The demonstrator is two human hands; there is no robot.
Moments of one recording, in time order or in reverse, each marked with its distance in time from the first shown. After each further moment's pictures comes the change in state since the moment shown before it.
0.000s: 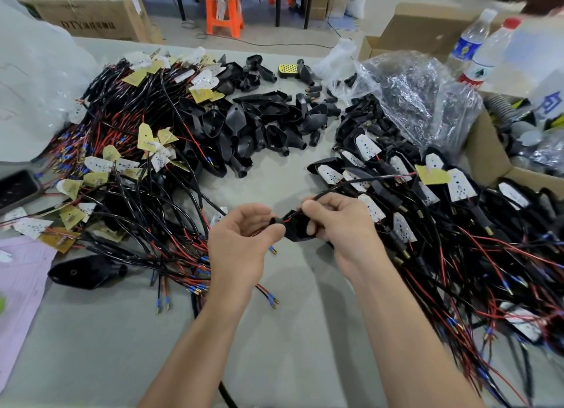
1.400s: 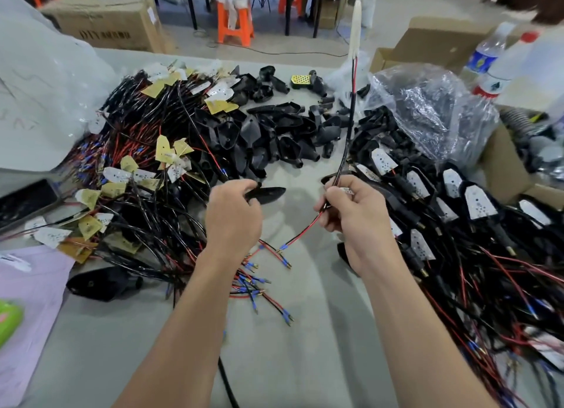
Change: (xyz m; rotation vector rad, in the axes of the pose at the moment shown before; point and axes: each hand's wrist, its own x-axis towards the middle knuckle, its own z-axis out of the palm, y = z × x) left_hand 0.090 0.007 -0.017 0.898 0.018 0.253; right_hand 0.014 -0.026 0.012 0.096 -0.016 -0.124
